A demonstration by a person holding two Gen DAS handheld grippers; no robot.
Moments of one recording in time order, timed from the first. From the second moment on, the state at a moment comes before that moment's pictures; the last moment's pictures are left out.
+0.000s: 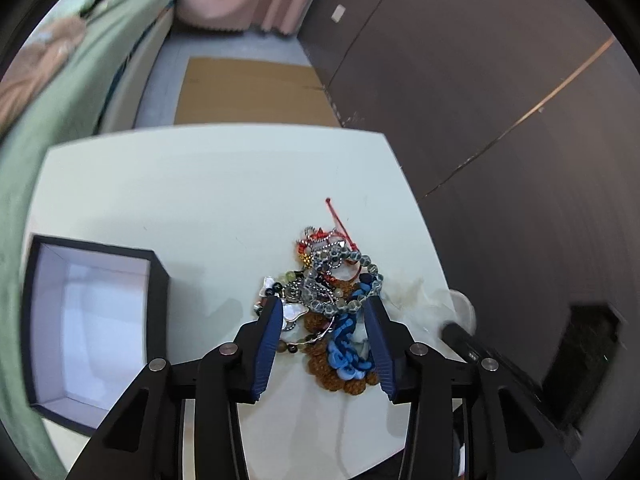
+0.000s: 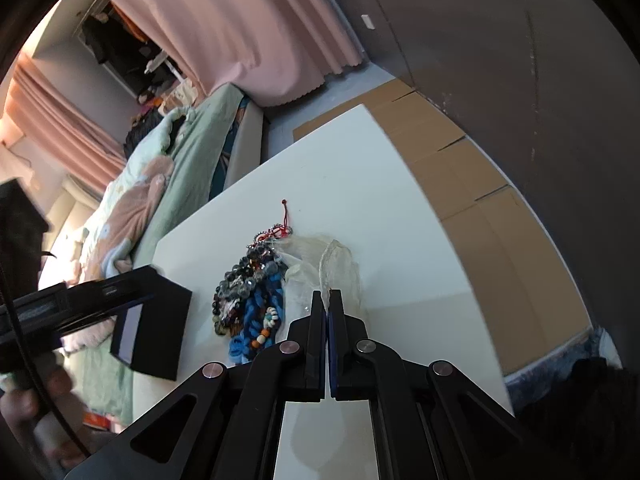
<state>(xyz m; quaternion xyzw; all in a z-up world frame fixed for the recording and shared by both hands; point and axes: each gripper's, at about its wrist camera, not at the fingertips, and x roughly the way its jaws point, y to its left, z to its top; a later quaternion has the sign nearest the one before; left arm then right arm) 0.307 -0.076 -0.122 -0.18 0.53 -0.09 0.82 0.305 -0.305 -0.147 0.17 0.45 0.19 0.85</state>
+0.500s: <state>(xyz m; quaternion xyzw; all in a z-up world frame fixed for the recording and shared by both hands) 0.330 -0.085 -0.163 -0.22 0.56 -0.08 0.79 0.257 -0.325 -0.108 0.18 0.42 0.17 0.87</state>
